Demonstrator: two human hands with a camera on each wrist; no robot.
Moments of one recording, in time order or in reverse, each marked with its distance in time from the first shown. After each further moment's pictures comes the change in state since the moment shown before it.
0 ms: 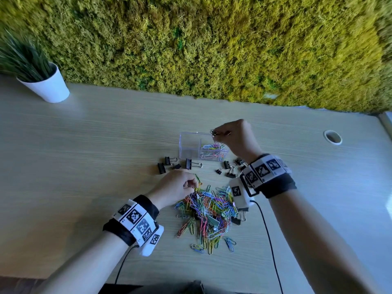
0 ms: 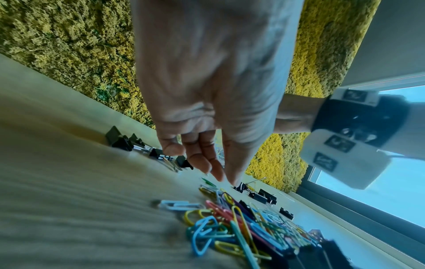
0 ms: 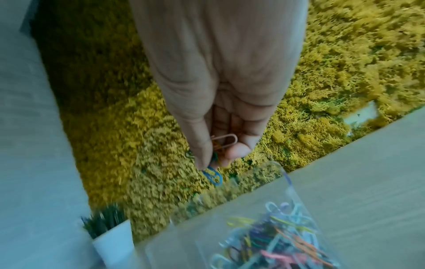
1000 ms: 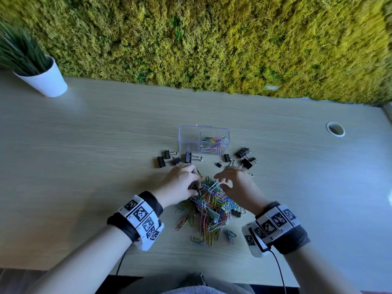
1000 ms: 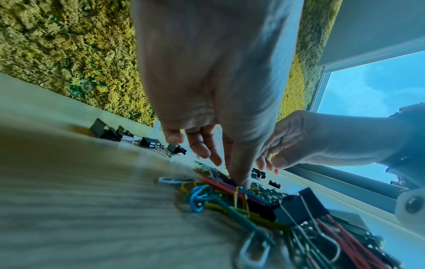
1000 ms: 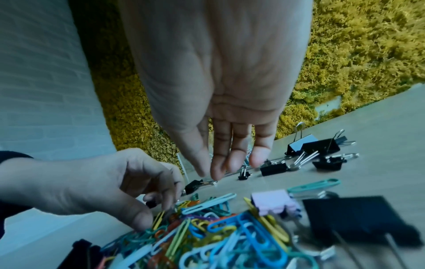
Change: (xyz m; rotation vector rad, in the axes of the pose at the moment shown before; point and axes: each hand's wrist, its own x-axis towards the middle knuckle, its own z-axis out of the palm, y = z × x) left_hand 0.003 0.005 0.015 0.244 0.025 0.088; right_hand -0.113 0.052 0.033 -0.229 -0.285 -0.095
